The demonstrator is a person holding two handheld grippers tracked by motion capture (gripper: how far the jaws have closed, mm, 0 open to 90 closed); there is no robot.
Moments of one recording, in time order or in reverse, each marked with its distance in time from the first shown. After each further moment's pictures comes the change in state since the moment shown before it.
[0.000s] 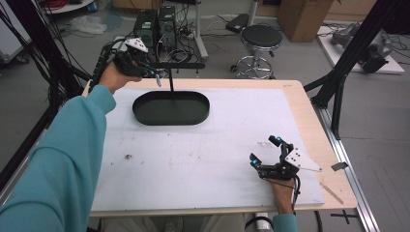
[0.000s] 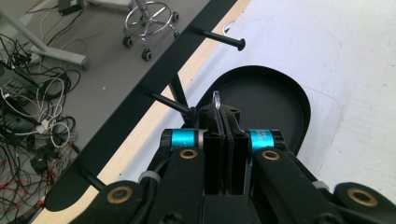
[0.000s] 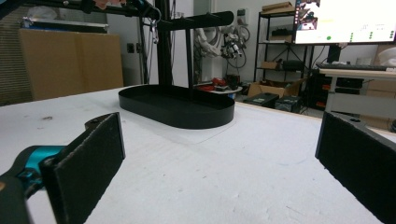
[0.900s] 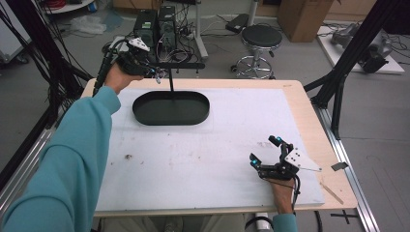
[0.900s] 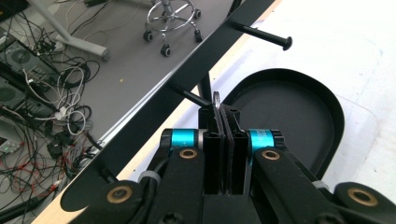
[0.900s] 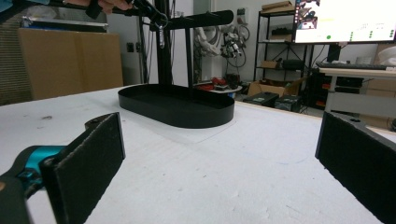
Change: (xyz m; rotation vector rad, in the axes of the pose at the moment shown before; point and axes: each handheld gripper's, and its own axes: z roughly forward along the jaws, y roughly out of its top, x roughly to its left) left arm 0.008 -0.003 0.014 -0.002 0.091 -0.063; right arm 0.000 0.000 0.000 0.003 -0.001 -0.001
